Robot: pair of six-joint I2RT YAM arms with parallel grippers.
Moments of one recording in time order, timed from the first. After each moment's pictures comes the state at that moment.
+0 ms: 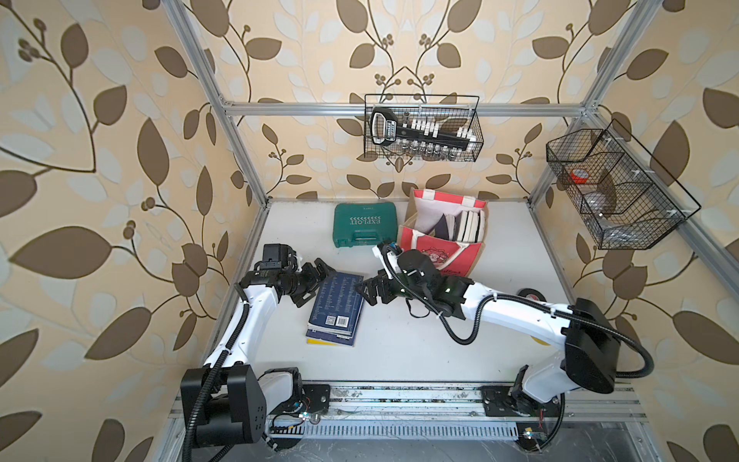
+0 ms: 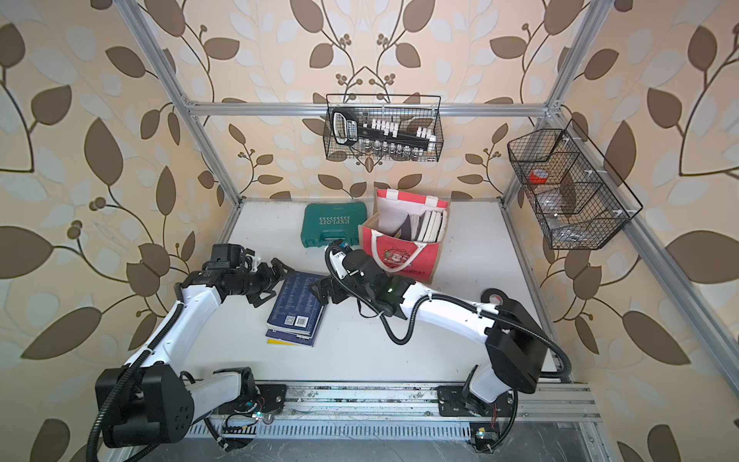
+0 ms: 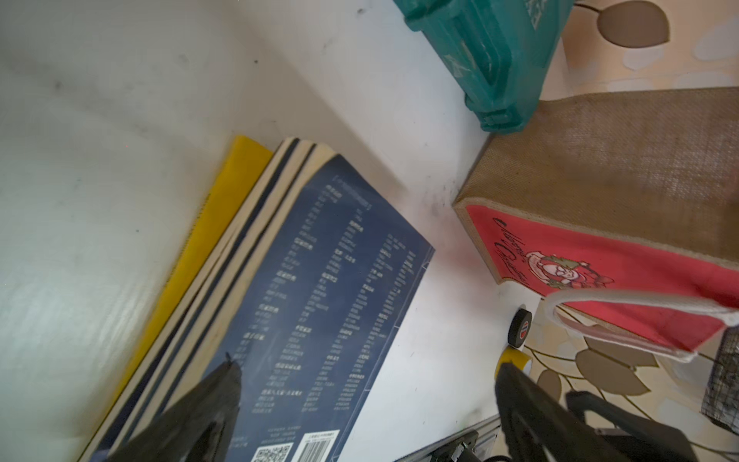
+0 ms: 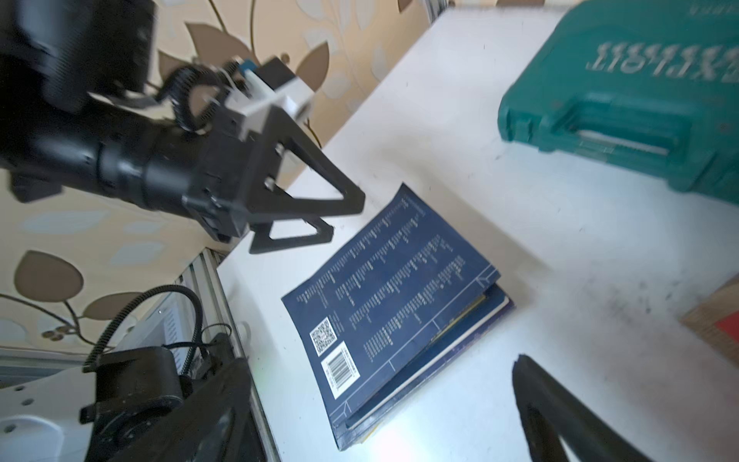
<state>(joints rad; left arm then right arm) 0.13 1.16 0.83 -0.73 0.54 -0.63 0.94 1.59 1.11 -0.05 -0.09 0.50</state>
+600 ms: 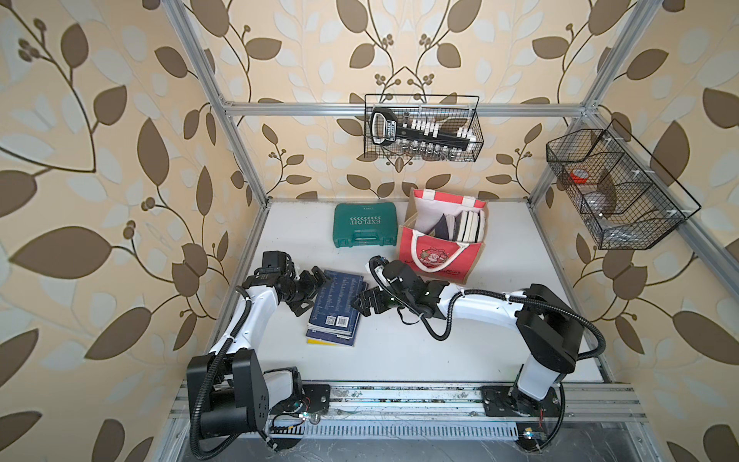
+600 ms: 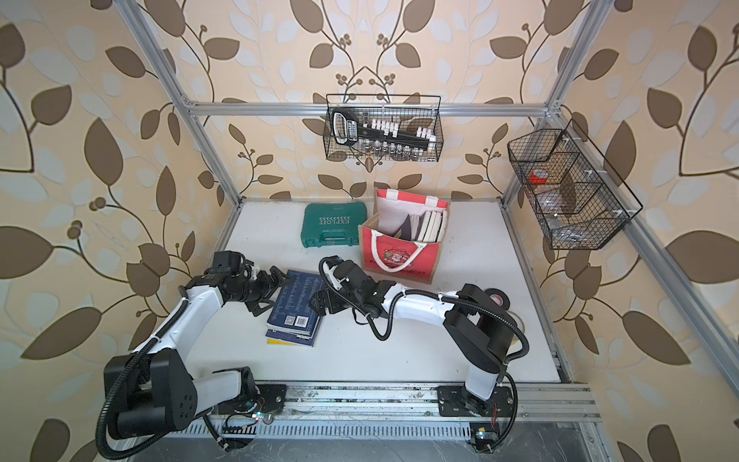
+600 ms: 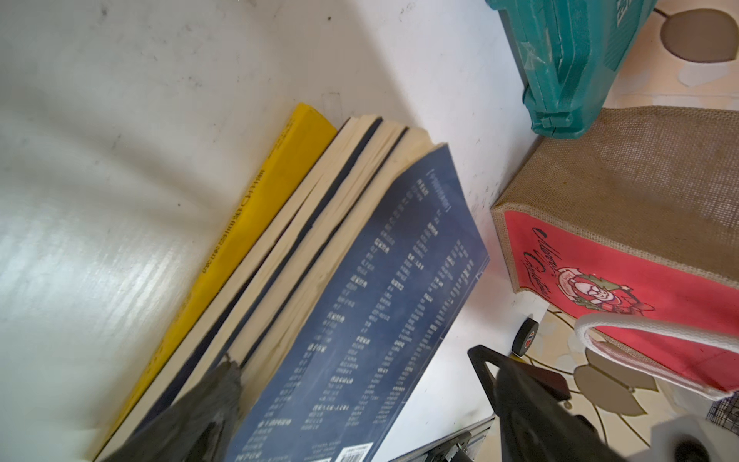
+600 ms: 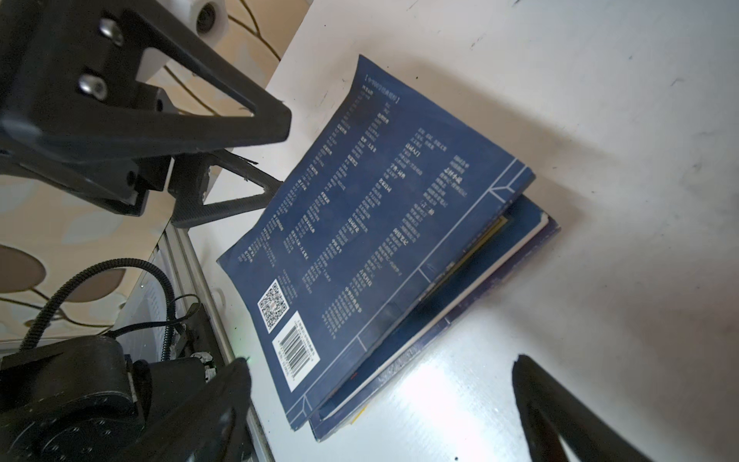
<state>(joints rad) 0.16 1.22 0.76 -0.69 0.59 -0.64 0.92 1.77 1.08 0.01 -0.20 0.60</state>
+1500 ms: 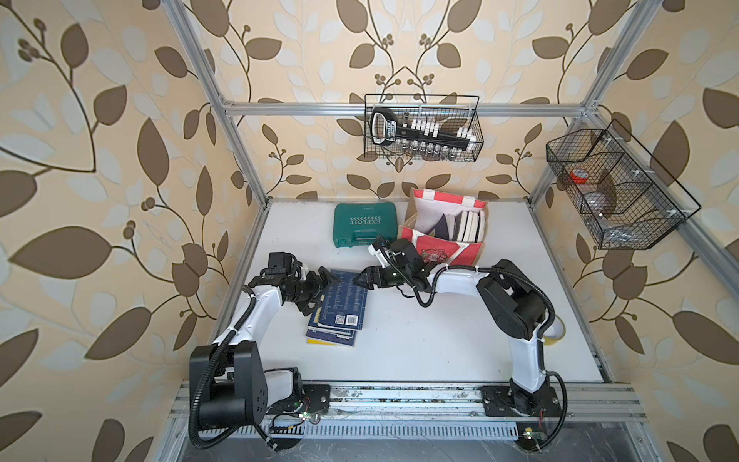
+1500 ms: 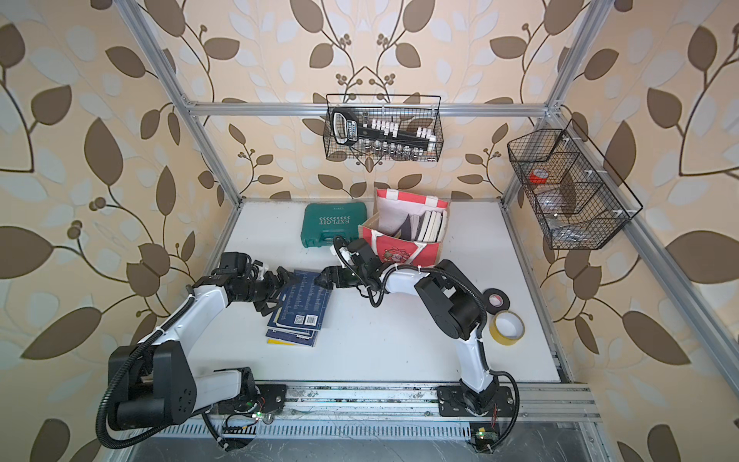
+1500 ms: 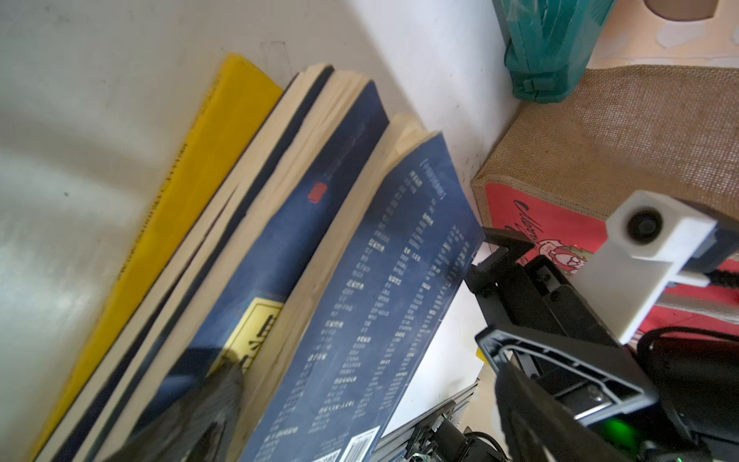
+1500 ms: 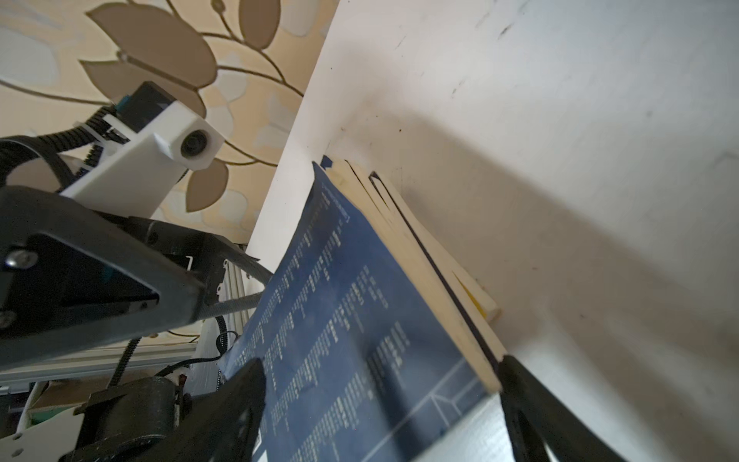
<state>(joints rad) 0.11 1.25 0.73 -0.62 0.66 -0.66 0.72 2.06 1.27 0.19 -0.56 0.63</state>
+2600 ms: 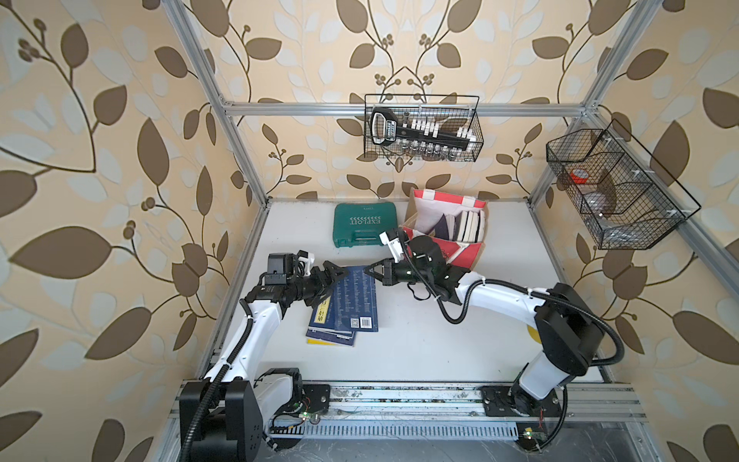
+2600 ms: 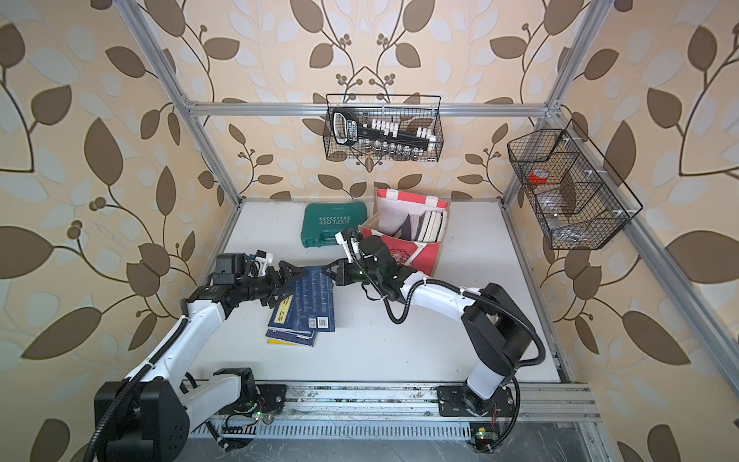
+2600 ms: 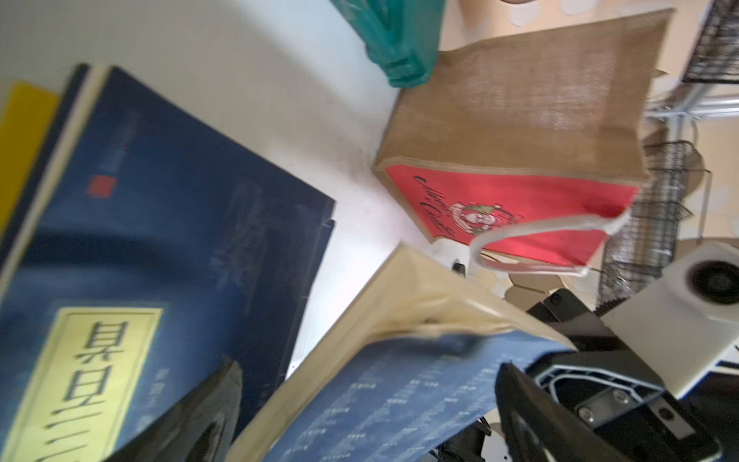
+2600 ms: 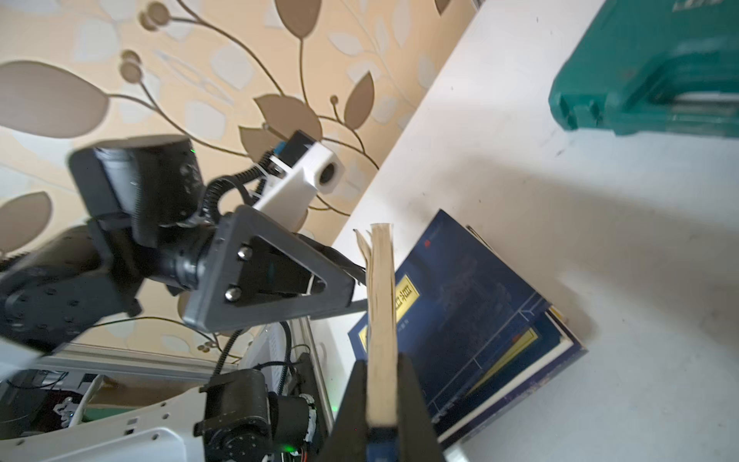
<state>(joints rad) 0.04 1.05 0.67 -0.41 0.81 -0.75 0.76 1.63 1.07 0.24 -0.42 0.69</state>
